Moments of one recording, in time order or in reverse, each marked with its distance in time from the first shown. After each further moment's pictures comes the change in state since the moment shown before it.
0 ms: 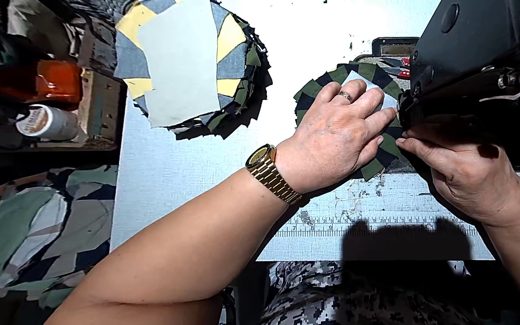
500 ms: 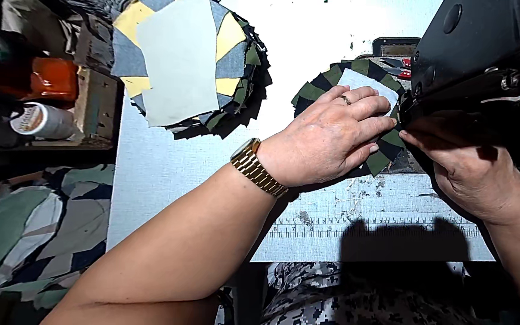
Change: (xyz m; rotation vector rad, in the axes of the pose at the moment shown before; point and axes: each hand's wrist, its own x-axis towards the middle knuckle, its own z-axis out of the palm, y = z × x) left_hand -0.005 -0.016 -0.006 -0.205 -0.032 0.162; right_hand 0.002 0.004 -0.002 -0.023 -0.011 0.023
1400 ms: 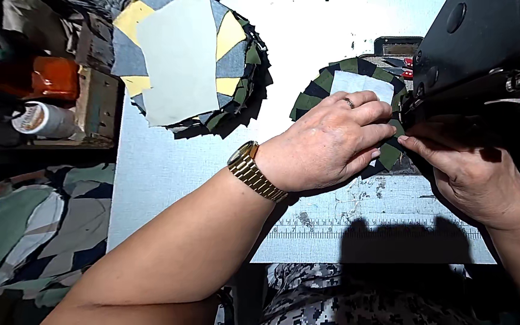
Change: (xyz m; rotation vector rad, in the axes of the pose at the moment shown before) left_hand -0.001 0.006 -0.005 0.001 0.013 0.036; right_hand -0.001 -0.003 0.000 0.020 0.002 -0.016
